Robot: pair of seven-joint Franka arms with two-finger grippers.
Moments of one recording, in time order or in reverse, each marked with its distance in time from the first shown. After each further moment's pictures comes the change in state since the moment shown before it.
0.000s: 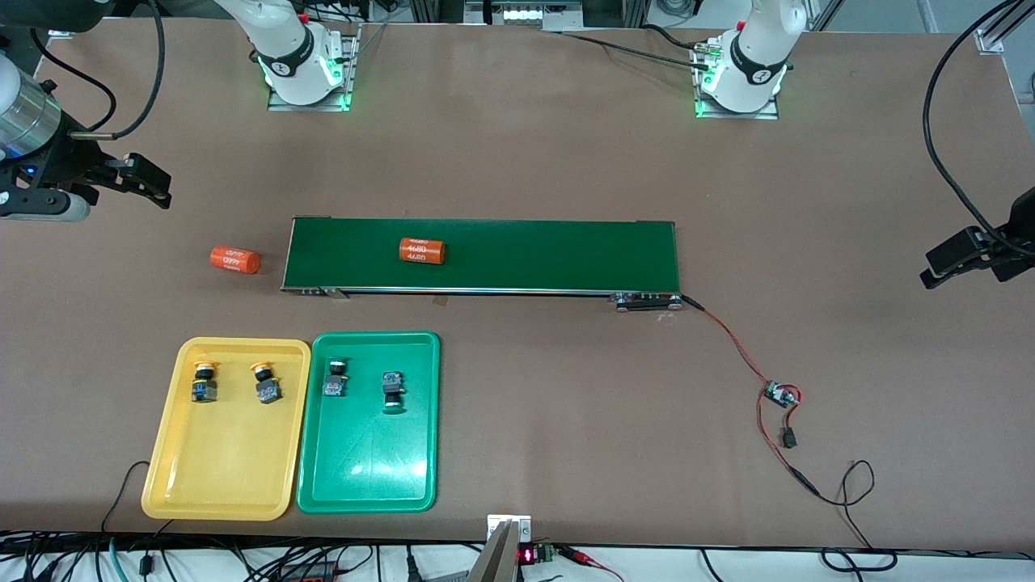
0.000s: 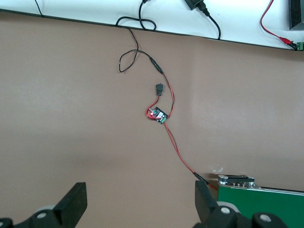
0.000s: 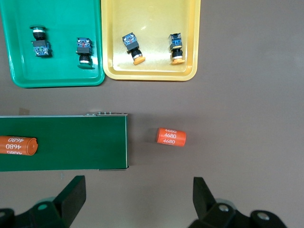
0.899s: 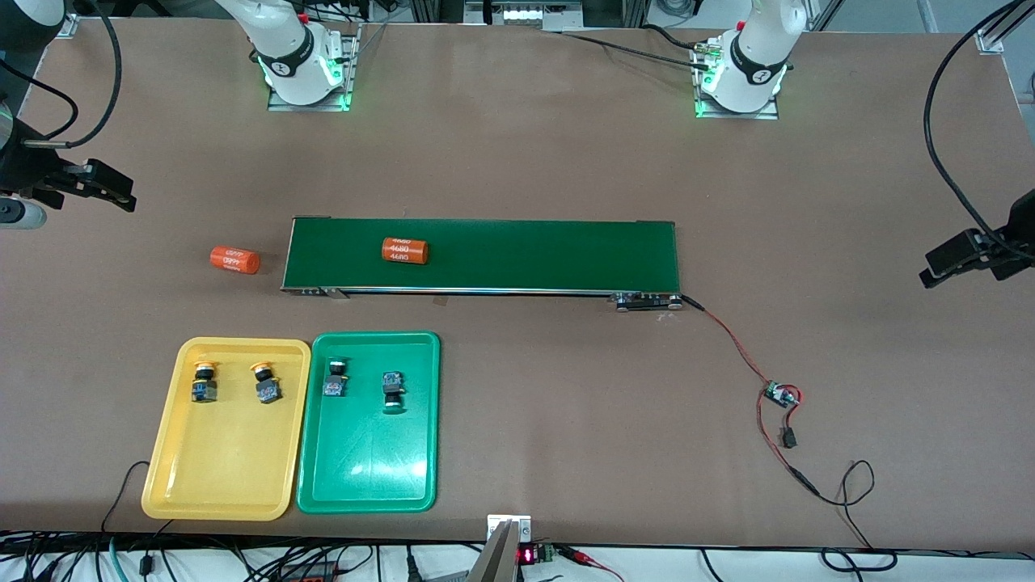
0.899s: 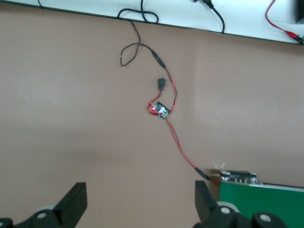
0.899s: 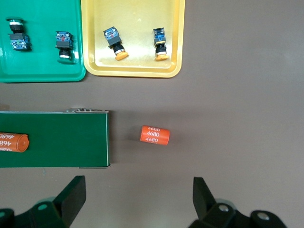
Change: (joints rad) left arm 0.002 -0.010 -0.003 0.000 0.000 -0.038 0.000; right arm -0.054 0.018 -0.034 0.002 0.000 -0.001 -0.109
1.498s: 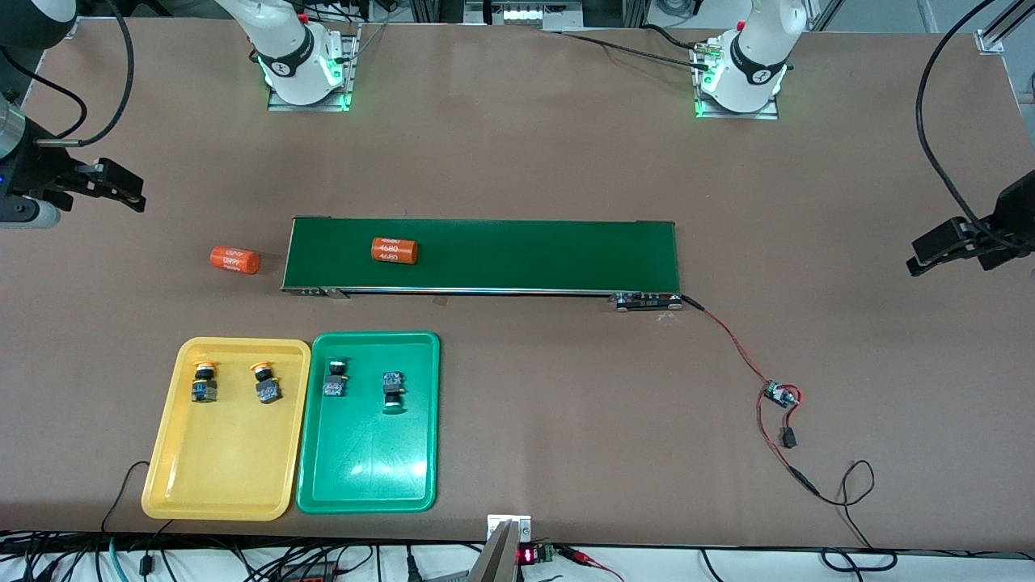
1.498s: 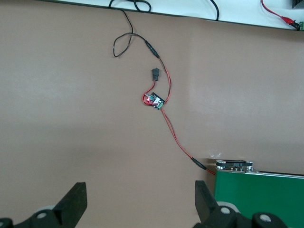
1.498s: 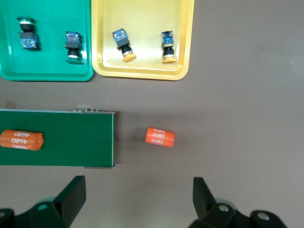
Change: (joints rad) left arm -0.016 0.010 -0.007 -0.006 0.000 -0.021 0.000; right arm 0.017 0.001 0.015 0.006 0.003 0.000 0.000
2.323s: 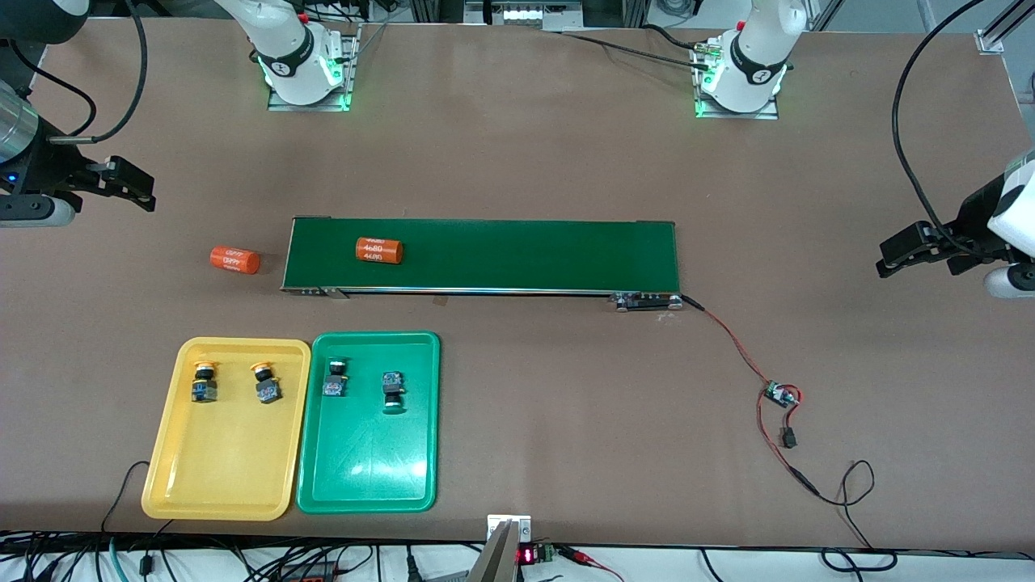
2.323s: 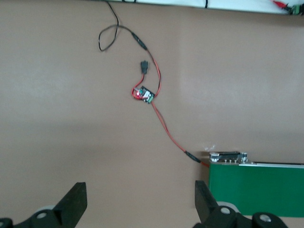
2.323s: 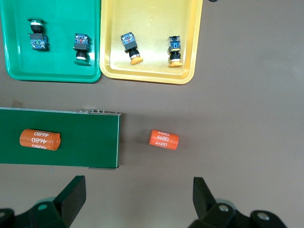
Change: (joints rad) left arm -0.034 0.013 -0.006 0.000 0.000 -0.031 -0.004; right arm 0.020 0.003 0.001 0.012 0.000 0.000 -0.001
